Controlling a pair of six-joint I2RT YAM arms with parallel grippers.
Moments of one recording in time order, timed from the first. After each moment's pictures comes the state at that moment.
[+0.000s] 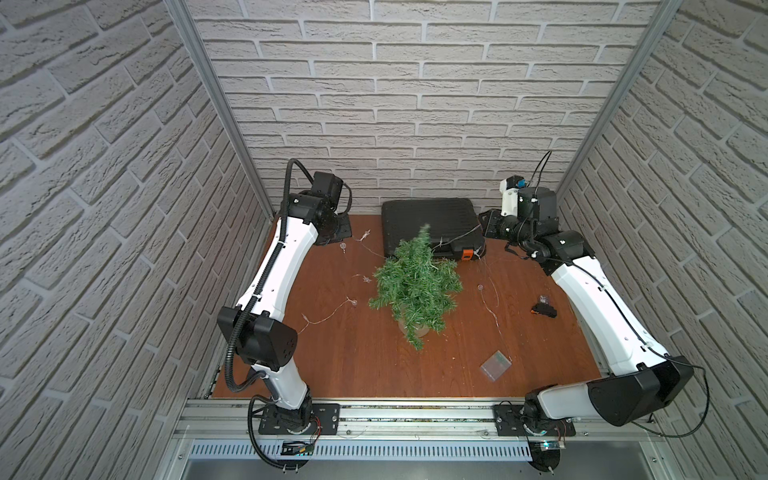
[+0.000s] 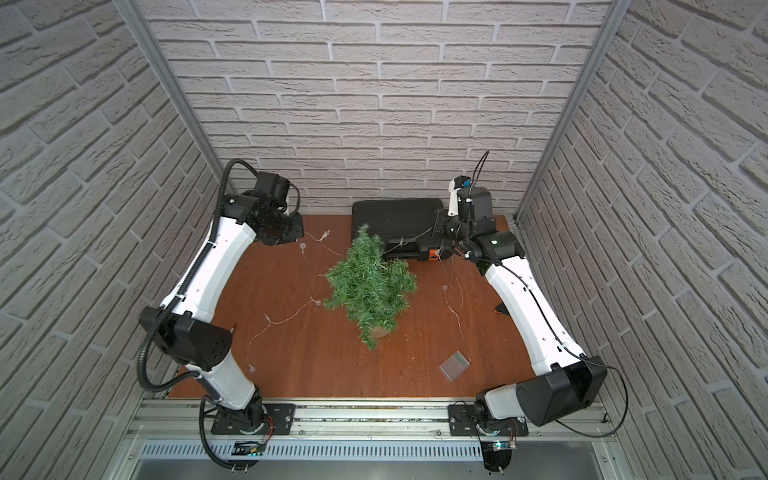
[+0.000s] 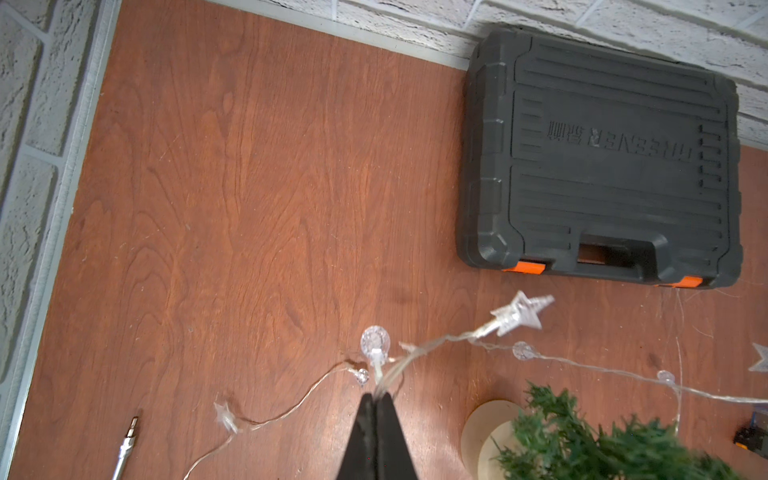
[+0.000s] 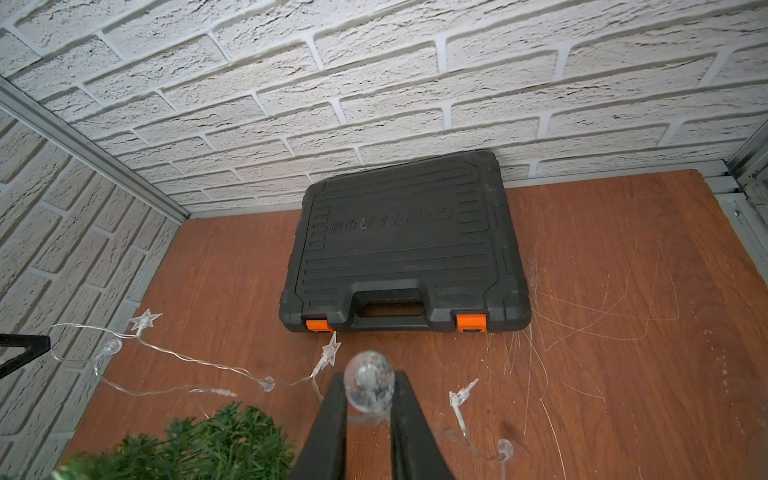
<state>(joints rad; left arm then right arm) -0.27 1.74 1.98 -1.25 -0.10 -0.42 0.23 1.42 1.56 -0.66 -0.02 0.37</state>
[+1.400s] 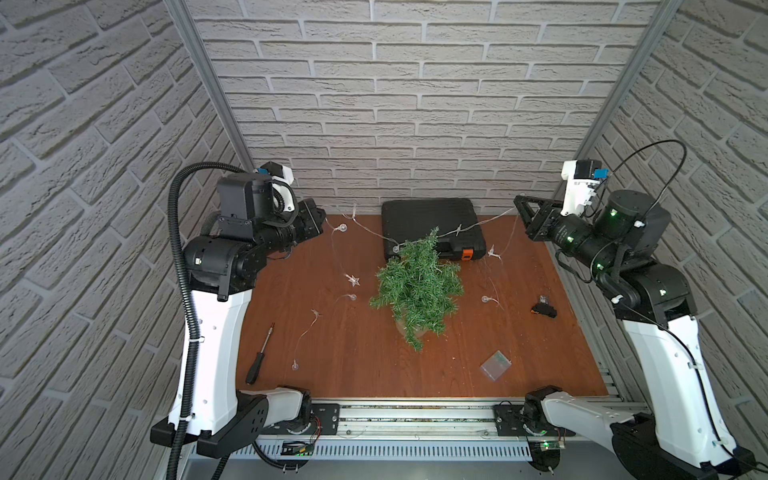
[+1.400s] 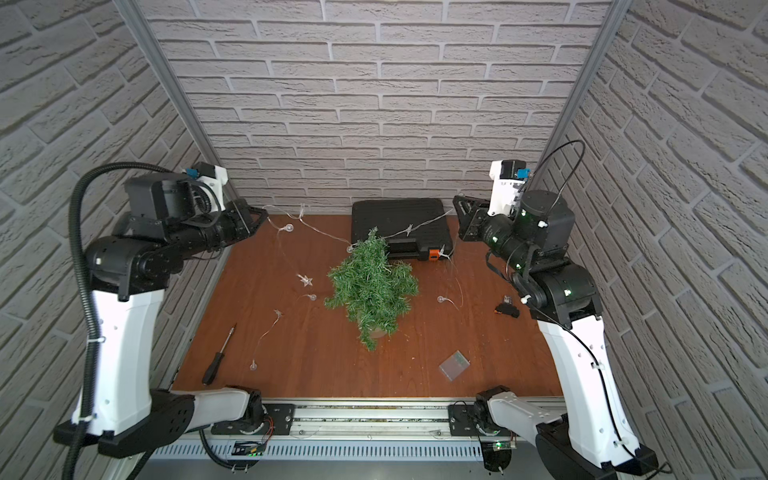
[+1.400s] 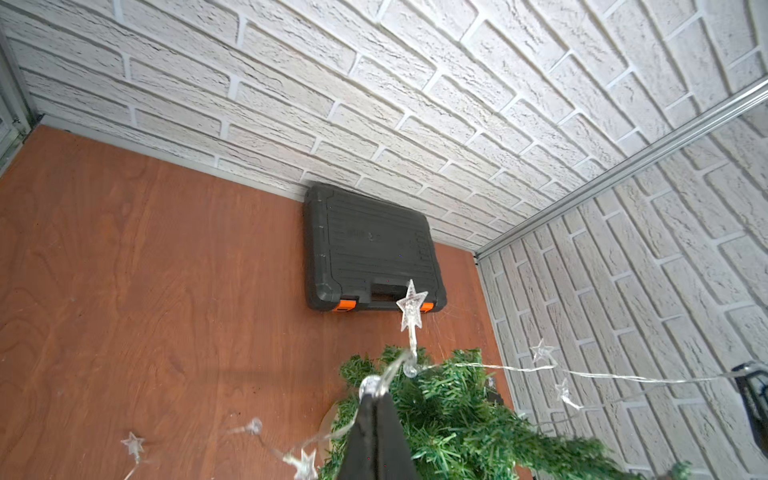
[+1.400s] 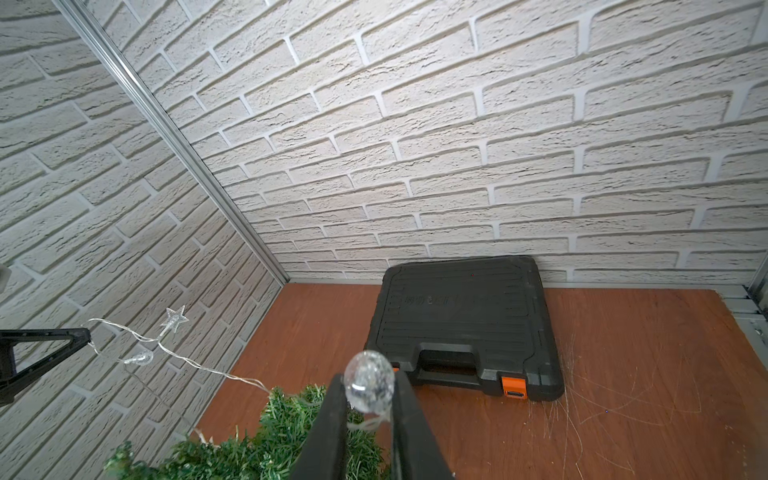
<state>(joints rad) -0.21 1.31 2.05 -1.20 0.23 -0.54 0.22 1.13 1.75 -0.79 -0.12 0.38</state>
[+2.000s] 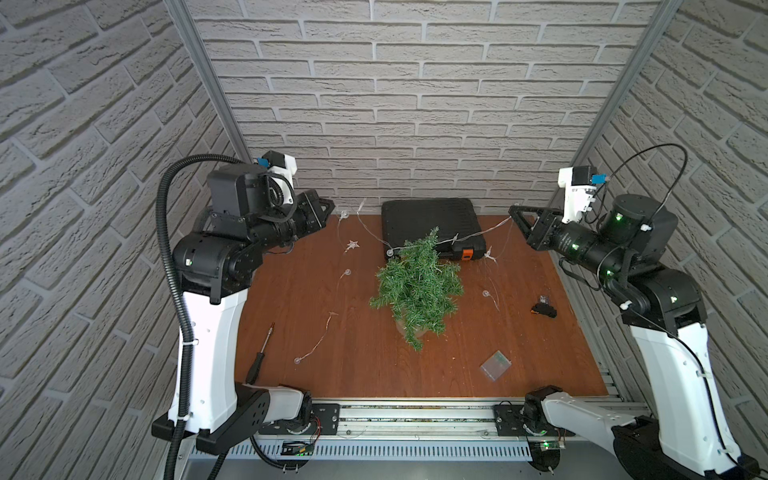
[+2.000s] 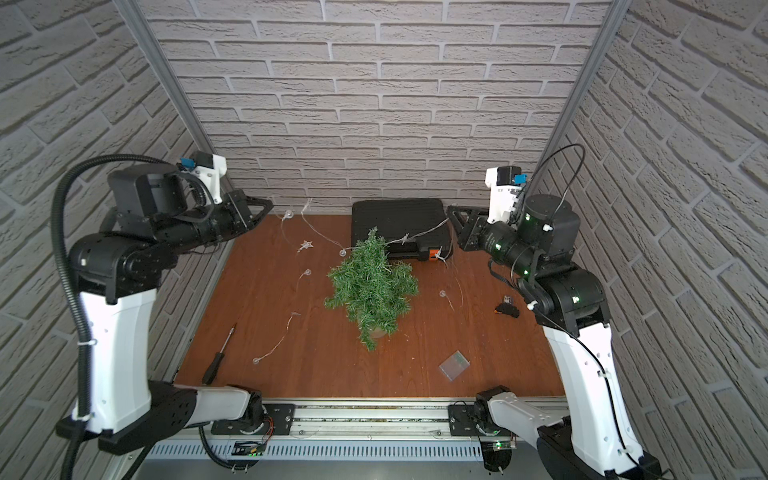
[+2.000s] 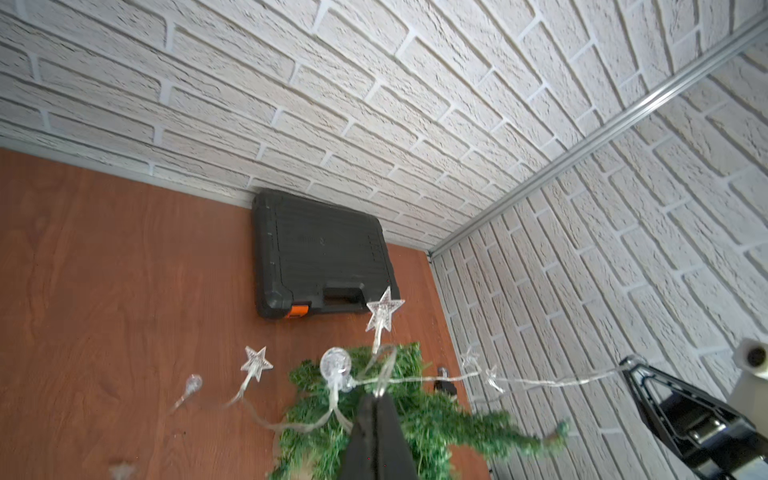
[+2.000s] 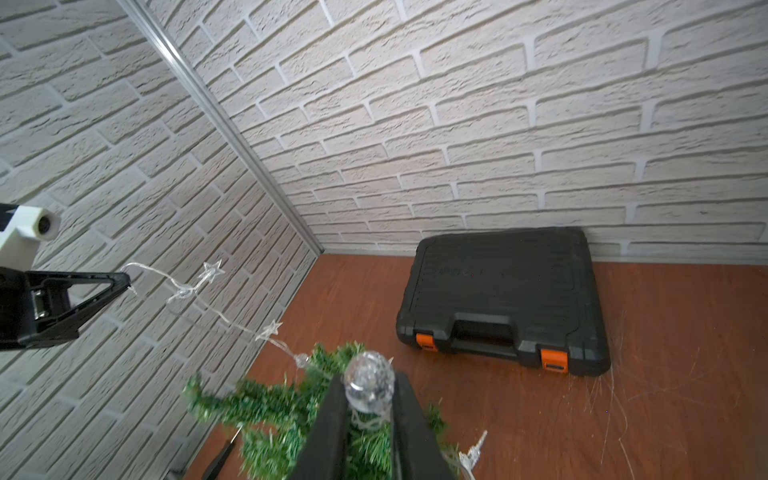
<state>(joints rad) -0.27 1.28 2.11 -1.21 0.32 -0.59 0.22 1.06 1.71 -0.87 -0.30 0.42</state>
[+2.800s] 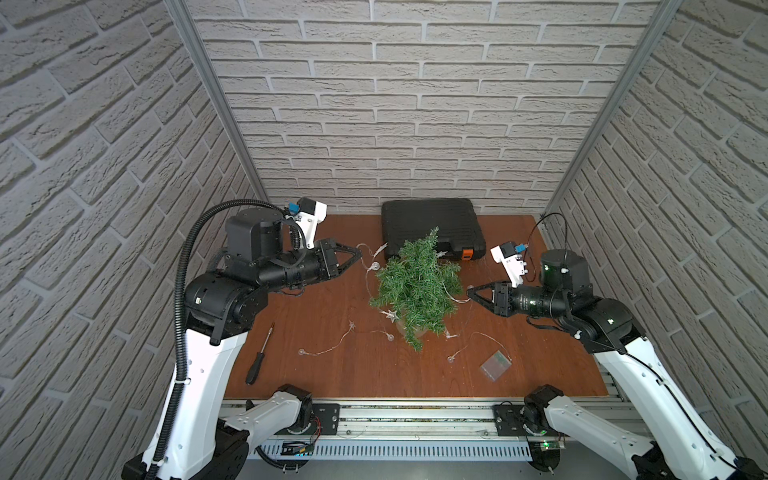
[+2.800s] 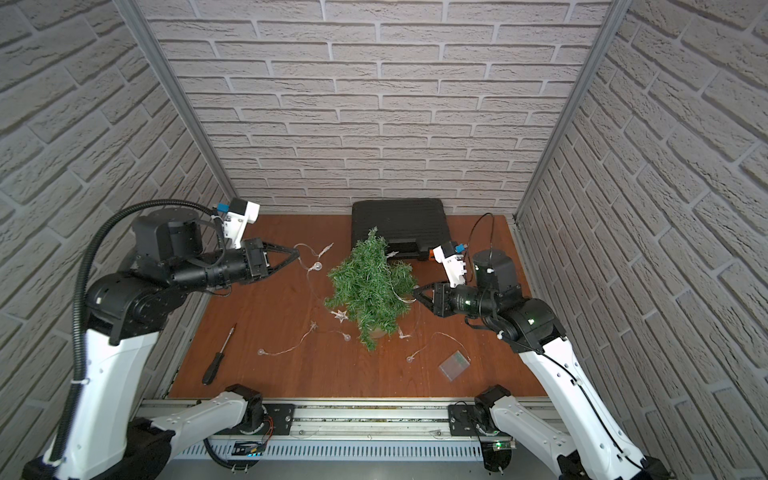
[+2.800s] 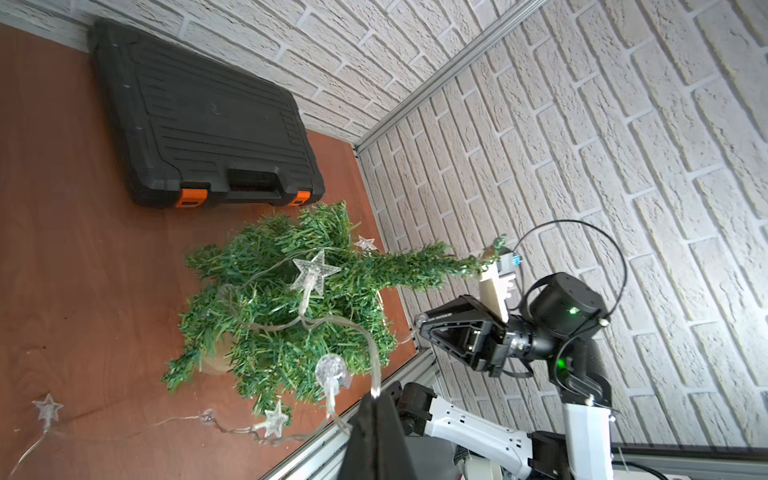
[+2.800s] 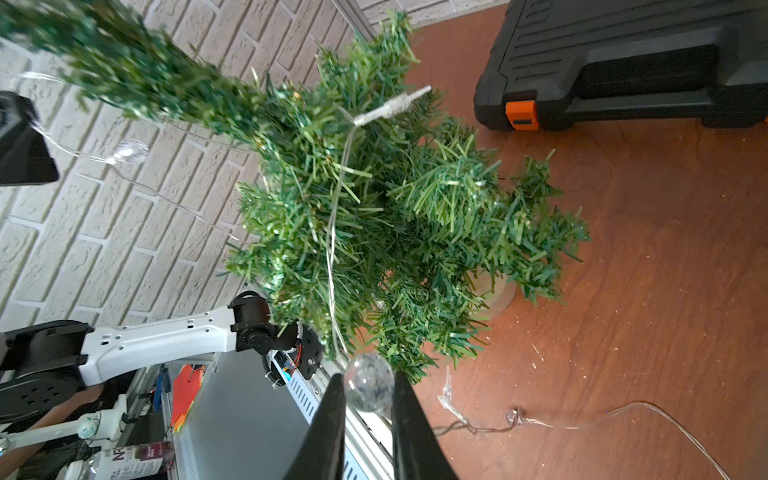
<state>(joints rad) -0.38 1.07 1.72 -1.09 0.59 -0.67 0.39 0.91 1.16 -0.89 -0.50 0.45</state>
